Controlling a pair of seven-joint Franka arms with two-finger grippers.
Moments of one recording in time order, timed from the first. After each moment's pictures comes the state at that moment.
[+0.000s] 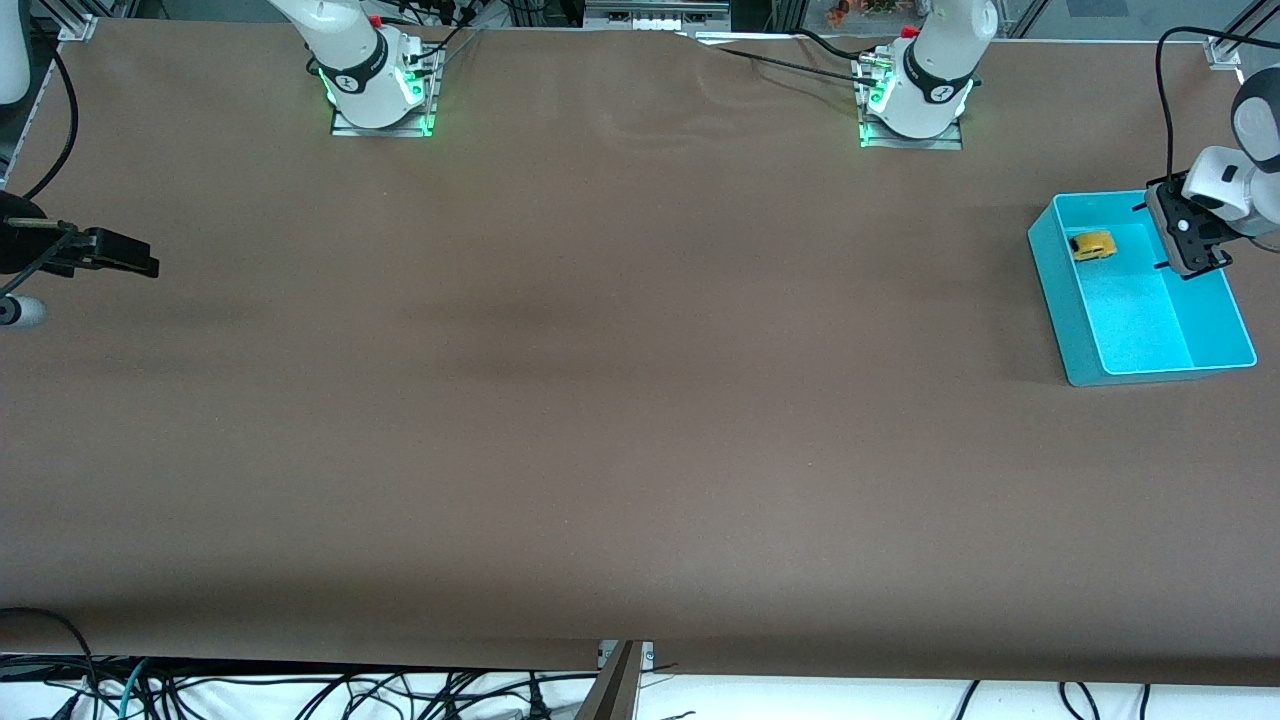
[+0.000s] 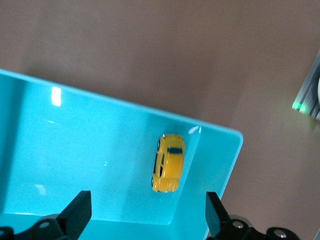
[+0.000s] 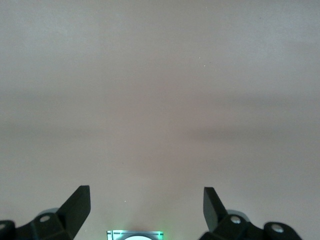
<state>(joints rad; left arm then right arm) 0.21 -0.03 0.23 -2.25 0.17 1.99 1.50 -0.07 0.18 -0.01 -1.48 -0.04 1.48 -0.09</state>
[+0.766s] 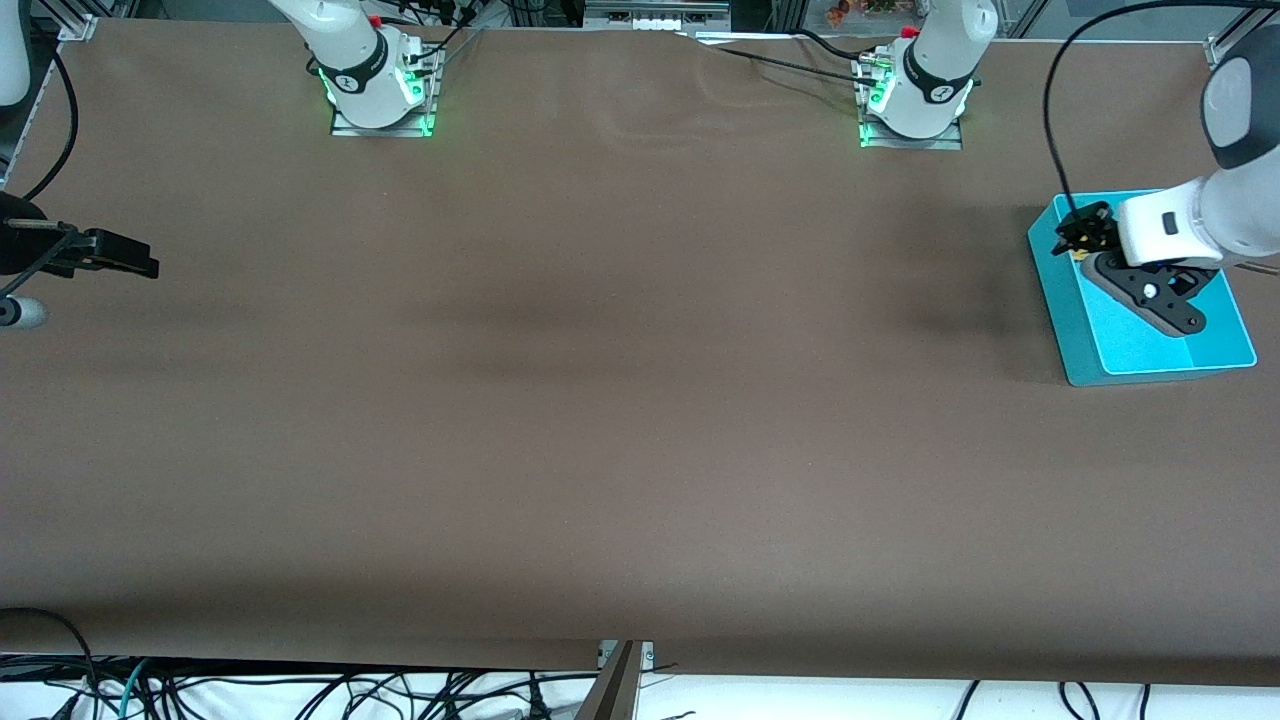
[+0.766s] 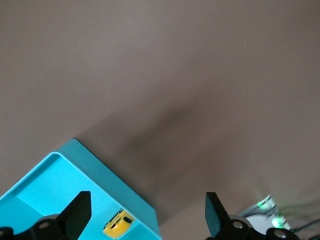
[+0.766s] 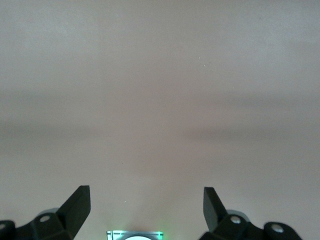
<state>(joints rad) -0.04 0.04 0.04 -1.80 0.04 1.66 0.58 -0.07 0.18 -0.01 -1.48 -0.04 1.48 -0.09</state>
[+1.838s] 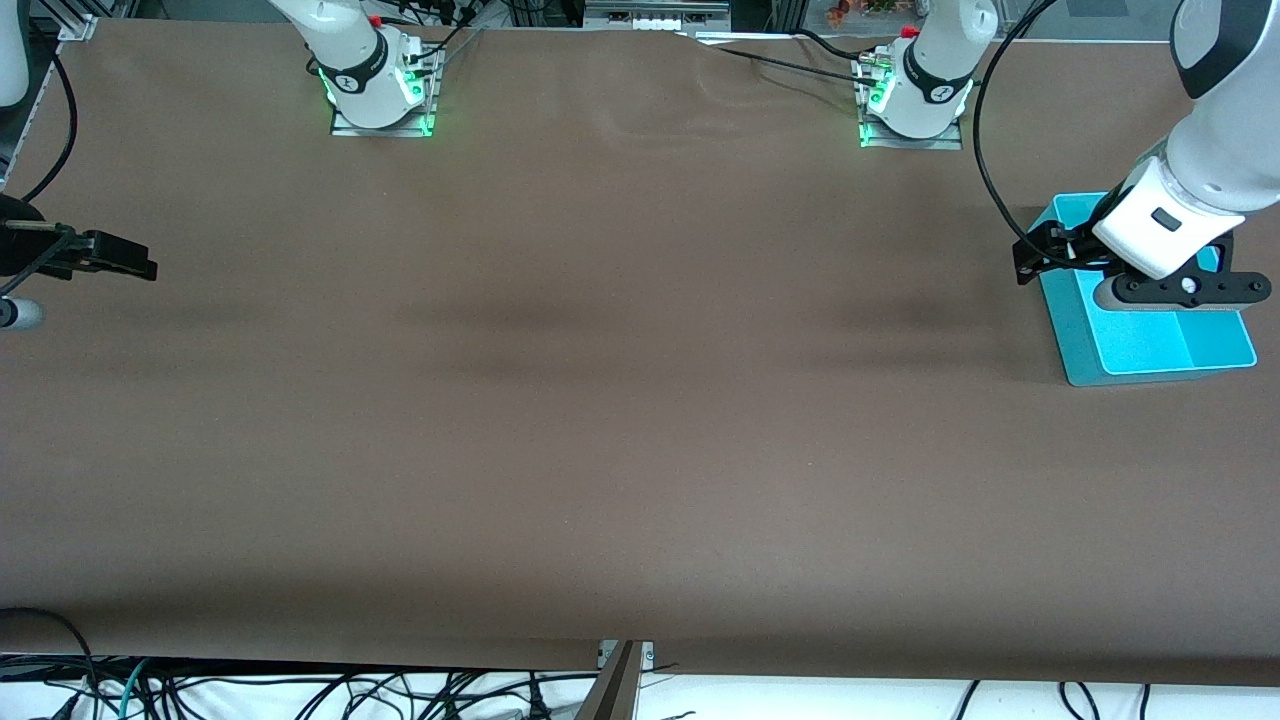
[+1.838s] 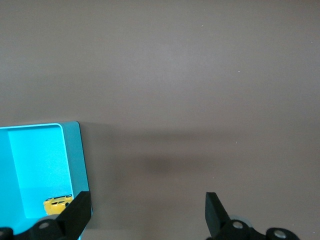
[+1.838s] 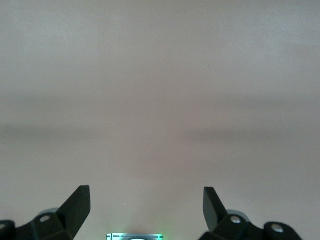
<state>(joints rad) -0.06 0.04 -0.05 -1.64 0.05 1.63 -0.13 -0.08 0.18 -0.01 -1.48 -0.04 1.49 -0.09</state>
